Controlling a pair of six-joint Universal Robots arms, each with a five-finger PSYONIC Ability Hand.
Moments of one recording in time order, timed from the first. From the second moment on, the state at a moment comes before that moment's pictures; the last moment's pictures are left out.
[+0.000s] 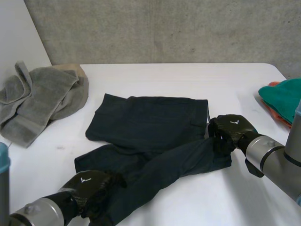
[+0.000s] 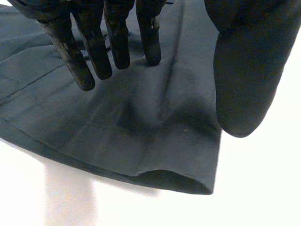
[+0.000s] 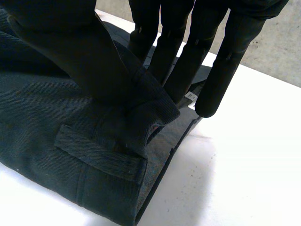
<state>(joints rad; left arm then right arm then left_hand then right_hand) 4.25 -1.56 -2.04 2.90 -1.39 3.14 1.82 -1.25 1.75 -0.08 1.27 2.94 0.42 0.42 0.42 0.42 0.25 1.10 1.18 1.20 1.20 1.00</state>
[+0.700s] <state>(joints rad) 4.29 -2.04 -1.40 3.37 -1.60 3.83 1.90 -1.11 1.42 -0.08 1.40 2.66 1.14 1.20 1.19 1.20 1.00 1.10 1.18 1.20 1.20 1.00</state>
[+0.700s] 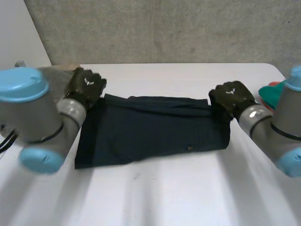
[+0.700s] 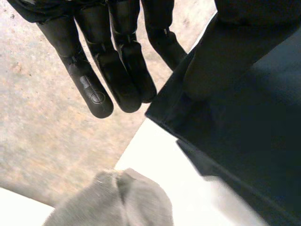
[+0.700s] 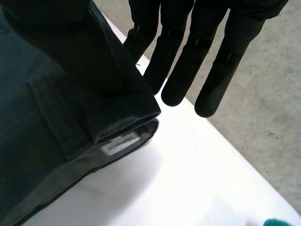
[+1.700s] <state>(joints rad) 4.29 -2.16 -1.43 3.67 -1.45 3.54 1.91 -0.77 1.21 -0.06 1.39 2.80 0.19 0.21 0.21 0.20 0.05 1.01 1.15 1.16 1.17 0.95</state>
